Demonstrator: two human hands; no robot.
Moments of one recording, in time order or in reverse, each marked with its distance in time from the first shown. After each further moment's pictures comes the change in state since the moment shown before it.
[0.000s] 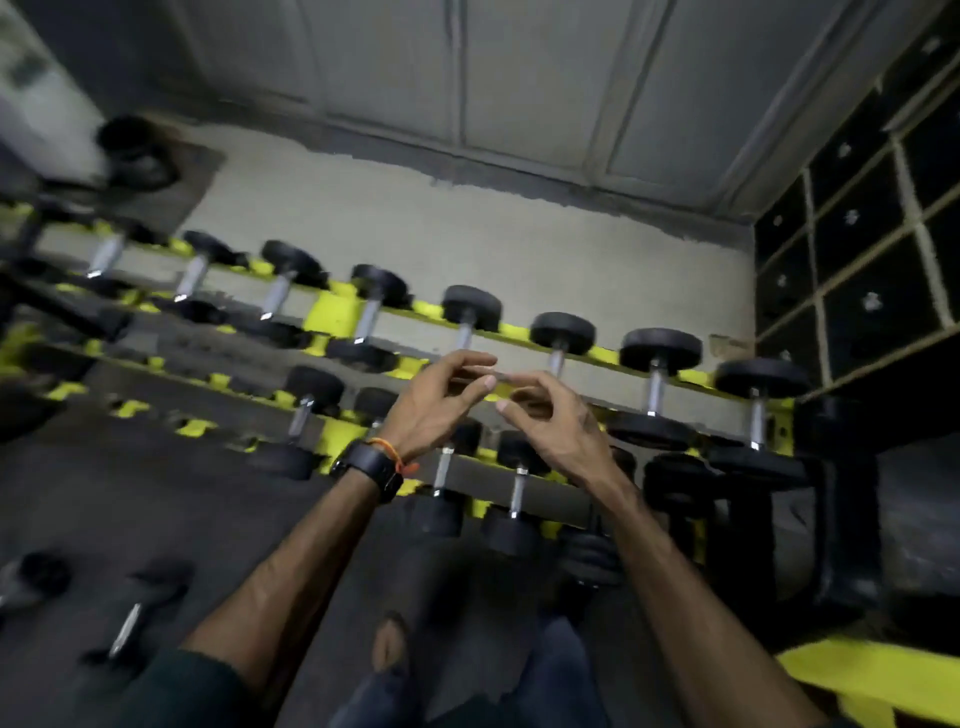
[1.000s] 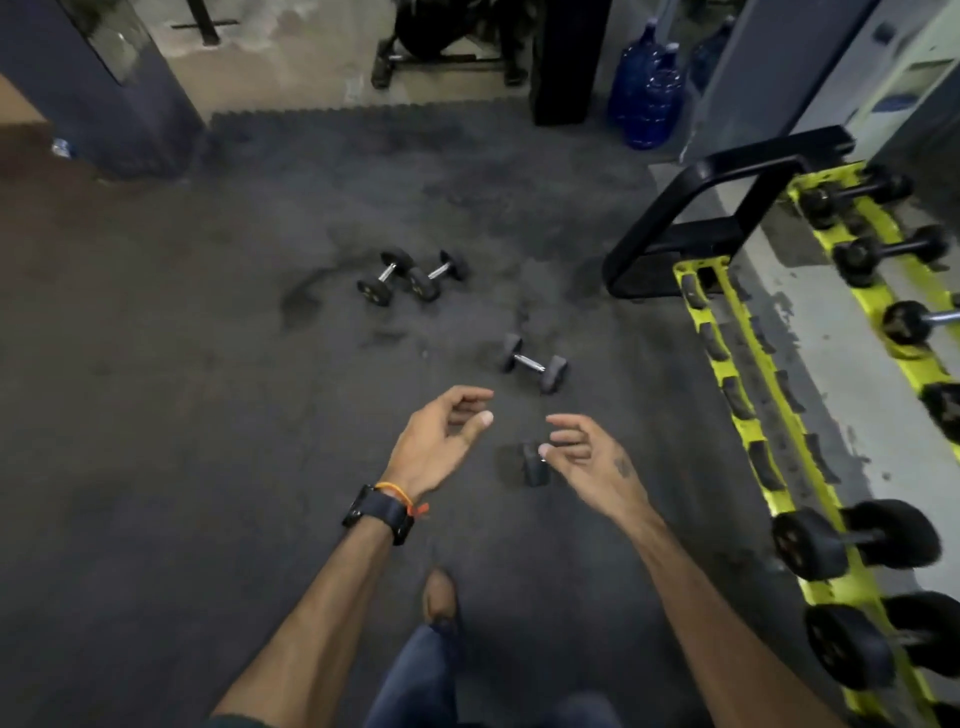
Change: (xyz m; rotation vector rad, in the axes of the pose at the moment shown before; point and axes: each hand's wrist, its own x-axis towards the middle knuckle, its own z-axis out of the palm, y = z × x) left_hand -0.885 -0.337 -0.447 -0.232 1.214 -0.549; right_hand -0.404 -0.318 0.837 -0.243 -1.003 -0.435
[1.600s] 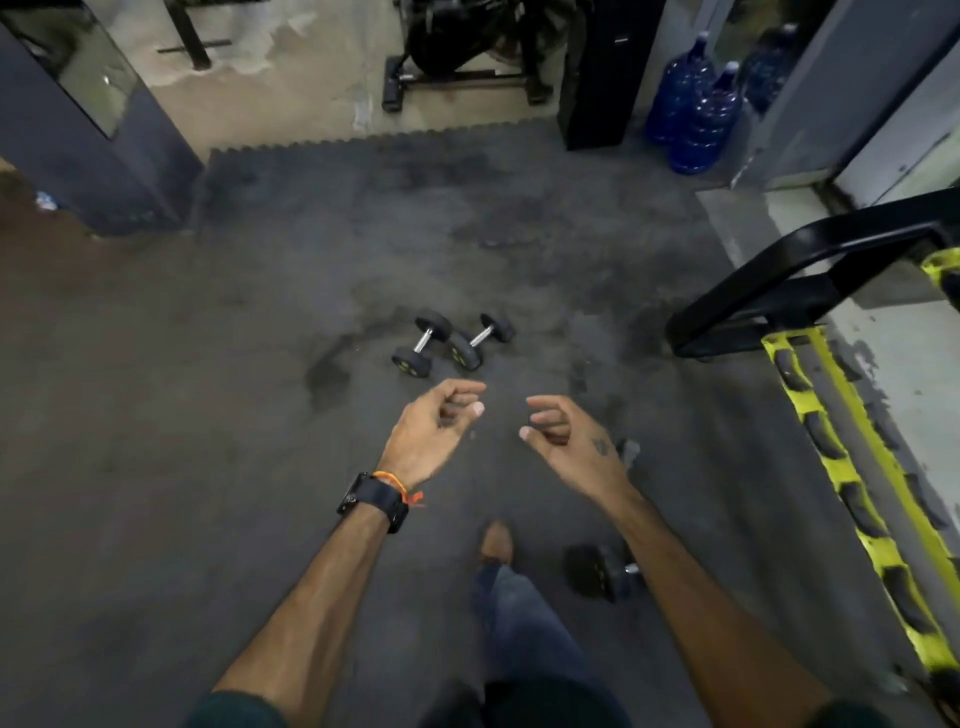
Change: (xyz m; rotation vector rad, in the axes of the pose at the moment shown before) left_hand 0.379 -0.028 -0.284 0.044 -0.002 -0.013; right_hand 0.403 -0.207 0.172 -0.032 0.002 -0.049
